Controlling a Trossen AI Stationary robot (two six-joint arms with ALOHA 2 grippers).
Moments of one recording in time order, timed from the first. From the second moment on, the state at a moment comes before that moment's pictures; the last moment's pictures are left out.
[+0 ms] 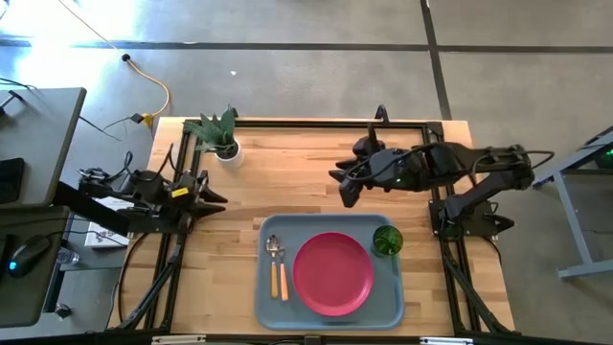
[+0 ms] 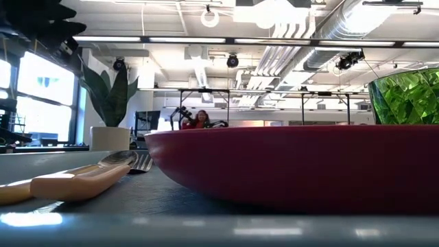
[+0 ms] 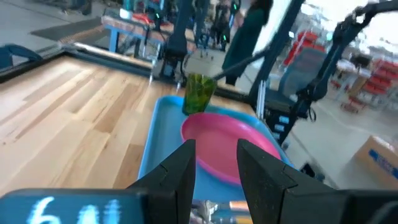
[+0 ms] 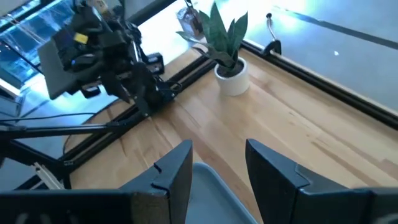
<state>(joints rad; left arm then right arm) -0.27 0.00 0.30 -0.41 -0.16 -0.31 0.20 1.47 1.75 -0.88 0.49 0.69</state>
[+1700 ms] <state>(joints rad) -0.27 0.02 0.09 -0.24 -0.22 -0.18 0.06 0.88 1.42 -0.83 0.22 0.26</state>
